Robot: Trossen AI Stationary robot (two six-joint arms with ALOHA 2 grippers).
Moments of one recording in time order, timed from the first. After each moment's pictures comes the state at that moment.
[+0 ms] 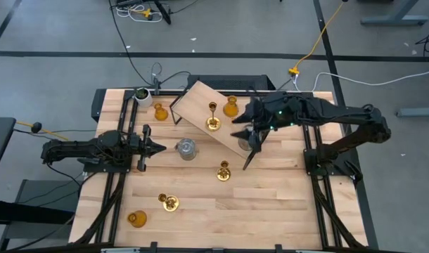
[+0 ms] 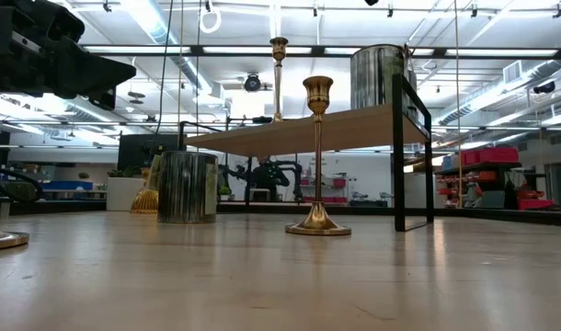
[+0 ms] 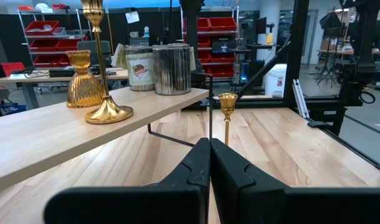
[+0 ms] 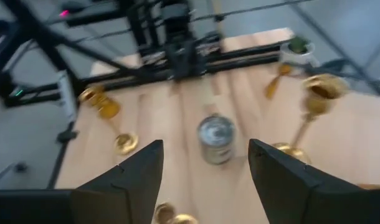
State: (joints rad) left arm 0.01 0.01 0.01 0.05 -0.01 0.01; right arm -0.02 1.36 1.50 -0.66 -0.04 0.14
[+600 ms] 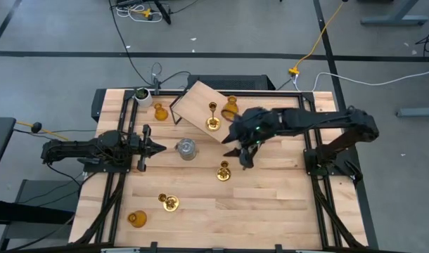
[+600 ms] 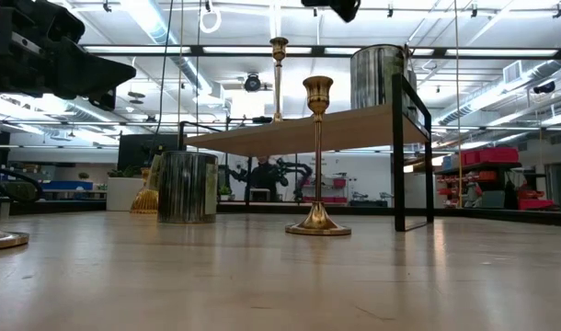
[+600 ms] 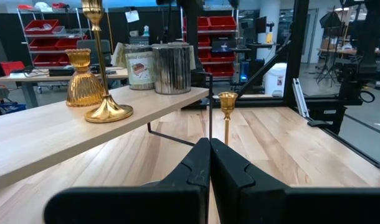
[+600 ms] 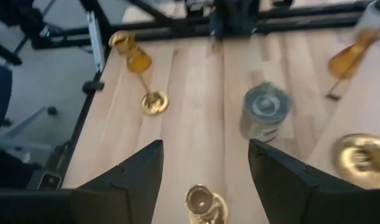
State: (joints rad) left arm 0.01 0.01 0.01 0.05 -0.01 0.01; right arm 0.05 1.51 1.50 -0.65 -0.15 0.08
